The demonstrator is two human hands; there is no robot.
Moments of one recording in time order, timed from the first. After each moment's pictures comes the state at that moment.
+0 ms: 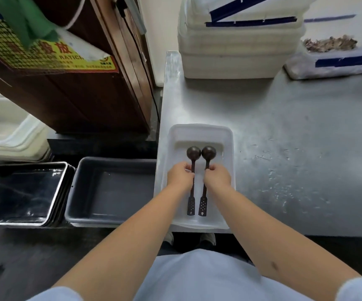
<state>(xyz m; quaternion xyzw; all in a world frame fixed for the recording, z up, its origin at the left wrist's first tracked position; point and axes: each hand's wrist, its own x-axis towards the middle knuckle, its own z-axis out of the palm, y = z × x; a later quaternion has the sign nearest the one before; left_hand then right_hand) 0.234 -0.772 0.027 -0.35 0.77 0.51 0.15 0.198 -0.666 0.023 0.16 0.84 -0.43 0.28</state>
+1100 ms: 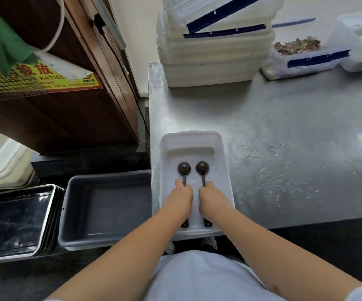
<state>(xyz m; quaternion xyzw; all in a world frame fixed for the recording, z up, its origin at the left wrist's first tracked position) 0.269 -0.766 0.031 -0.05 0.95 0.15 0.27 0.239 -0.652 0.017 -0.14 0.93 -0.08 0.32</state>
